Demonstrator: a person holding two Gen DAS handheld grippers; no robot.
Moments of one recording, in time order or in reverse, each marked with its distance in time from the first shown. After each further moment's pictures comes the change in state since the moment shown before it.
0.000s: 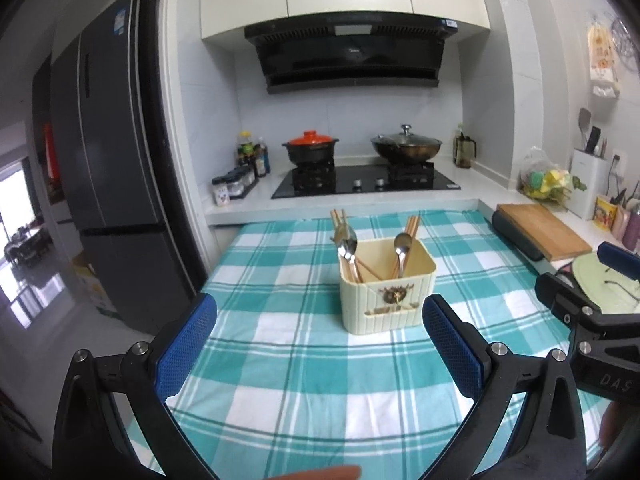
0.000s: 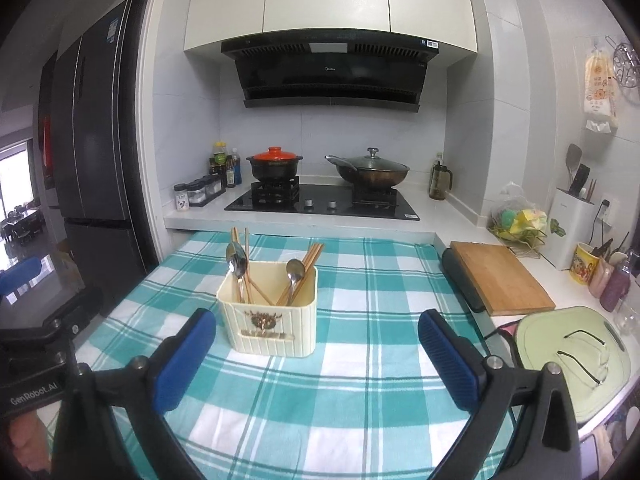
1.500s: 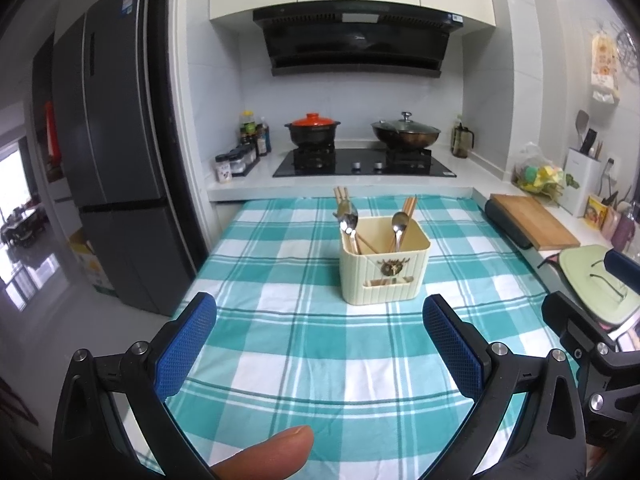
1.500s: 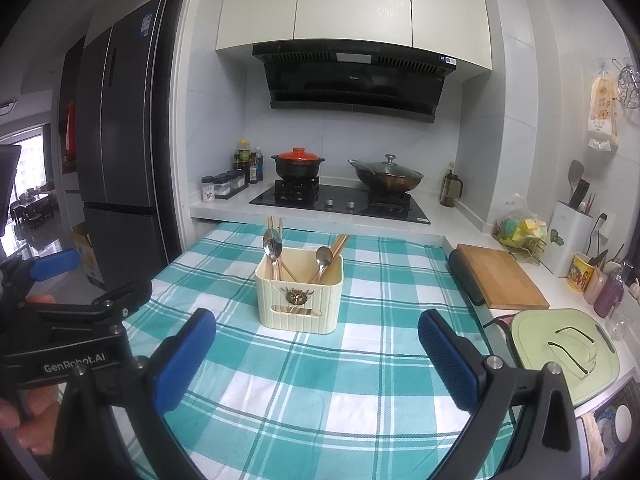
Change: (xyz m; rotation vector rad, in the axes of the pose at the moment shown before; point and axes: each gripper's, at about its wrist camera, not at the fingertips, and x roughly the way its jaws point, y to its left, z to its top) left arm -0.032 0.017 -0.013 -0.036 0.055 -0.021; right arm -0.070 0.029 -0.022 -0.052 -0.021 0.038
